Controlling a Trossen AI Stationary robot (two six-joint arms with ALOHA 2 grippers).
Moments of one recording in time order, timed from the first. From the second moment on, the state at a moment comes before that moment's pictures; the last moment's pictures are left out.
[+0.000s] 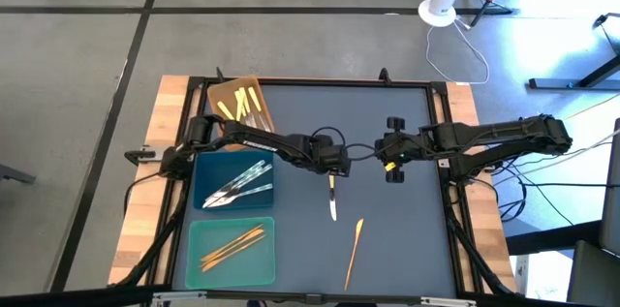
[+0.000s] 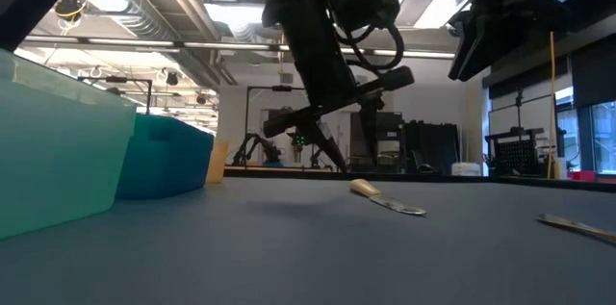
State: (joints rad) left arm 0.01 2.16 1.61 -0.57 -0.21 -1.30; right arm 0.08 1.12 0.90 -0.80 0.29 -0.08
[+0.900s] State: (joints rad) left arm 0.01 2.23 1.62 -0.51 -0.22 -1.31; right arm 0.08 1.12 0.90 -0.80 0.29 -0.08
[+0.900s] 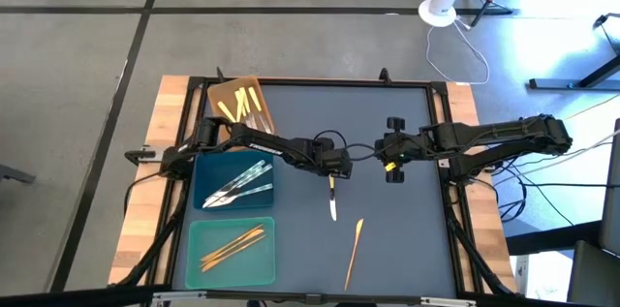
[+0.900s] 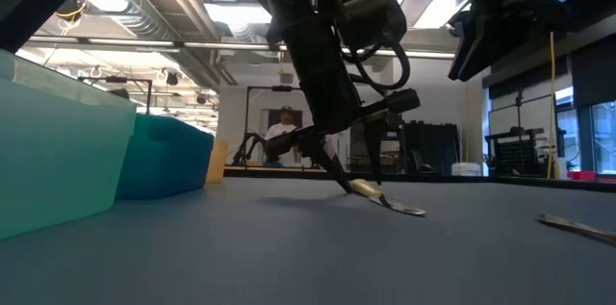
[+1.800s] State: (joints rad) left arm 0.01 2.24 1.62 -0.53 -0.25 -1.30; right arm 0.08 1.12 0.90 -0.80 0.29 -0.08
